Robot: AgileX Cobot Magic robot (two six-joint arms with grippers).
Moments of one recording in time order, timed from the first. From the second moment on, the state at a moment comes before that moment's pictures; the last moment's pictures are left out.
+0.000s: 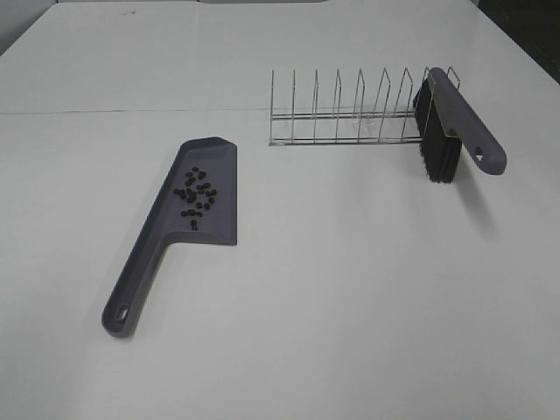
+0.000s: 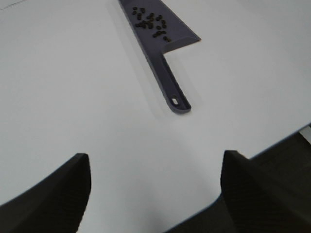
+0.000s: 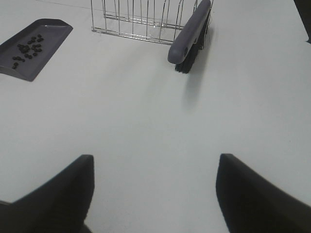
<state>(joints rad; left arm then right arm) -0.35 0.21 -0.50 -0.10 1.06 0.14 0.06 0.04 -0.51 0.10 1.07 -0.14</state>
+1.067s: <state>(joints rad) -0.06 -0.01 -0.50 -0.10 1.06 0.15 0.02 0.00 -0.51 0.10 1.07 -0.14</state>
